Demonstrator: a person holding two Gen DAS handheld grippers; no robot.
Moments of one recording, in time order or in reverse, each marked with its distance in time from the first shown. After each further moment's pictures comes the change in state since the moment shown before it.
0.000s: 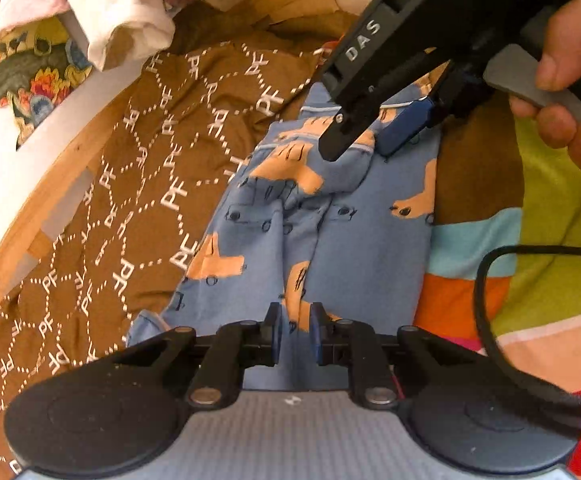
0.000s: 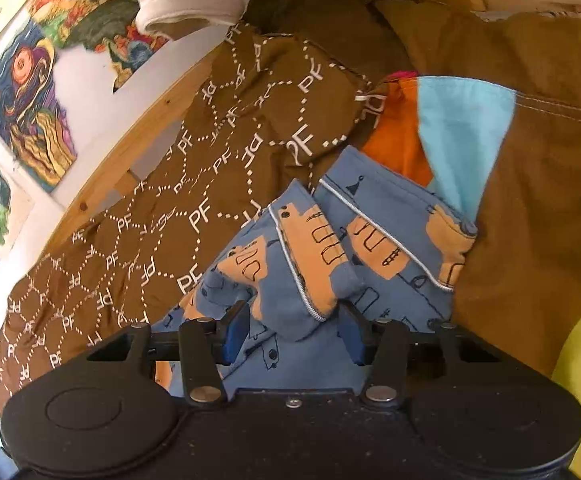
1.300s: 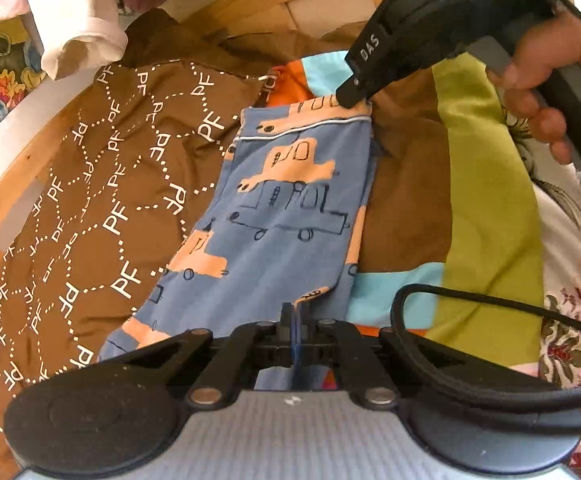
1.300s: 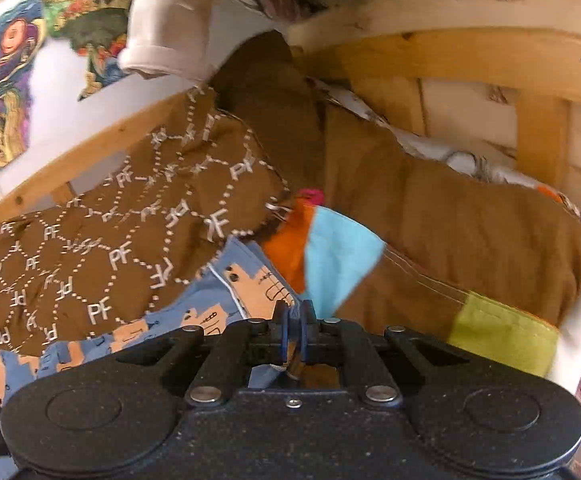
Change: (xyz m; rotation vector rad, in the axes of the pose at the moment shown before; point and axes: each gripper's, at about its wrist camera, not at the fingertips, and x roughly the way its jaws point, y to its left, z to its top) left arm -0.007 -0.011 0.021 -0.021 -0.004 -0.168; right arm -0.046 -0.002 0.020 -0.232 -0.176 -0.291
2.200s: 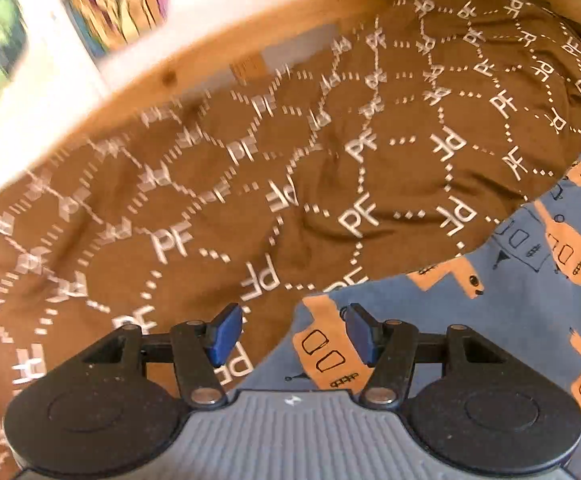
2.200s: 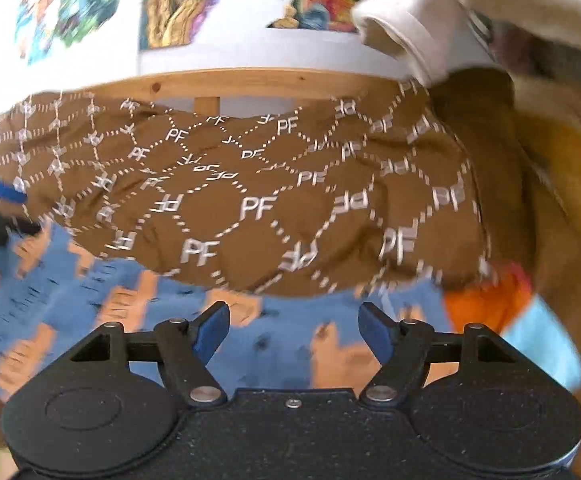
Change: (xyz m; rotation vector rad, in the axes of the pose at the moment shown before) left arm -0.009 0.230 -0.127 -0.504 0.206 0.342; right arm 0.043 0.089 -0.005 -0.571 -0.024 0.268
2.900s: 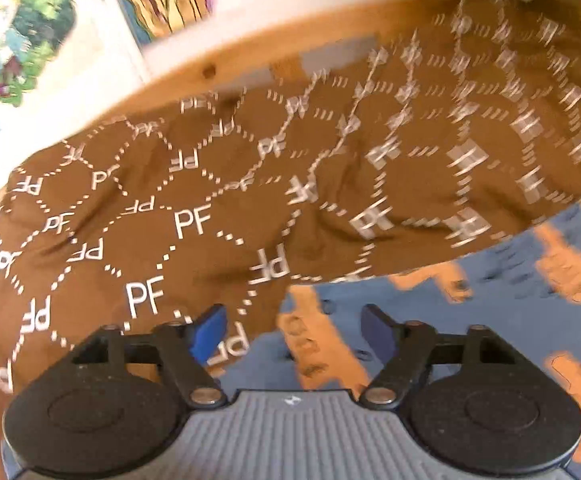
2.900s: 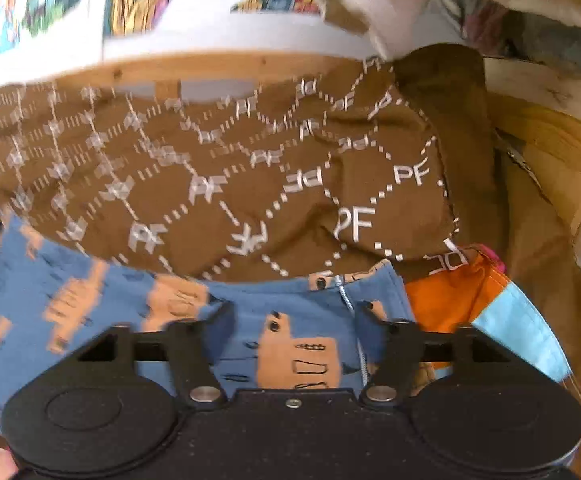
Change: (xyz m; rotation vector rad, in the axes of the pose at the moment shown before) left arm -0.024 -0.026 -0.018 -0.130 -0.085 0.108; right arm 0.003 -0.016 -0.014 0.071 0.029 -0.065
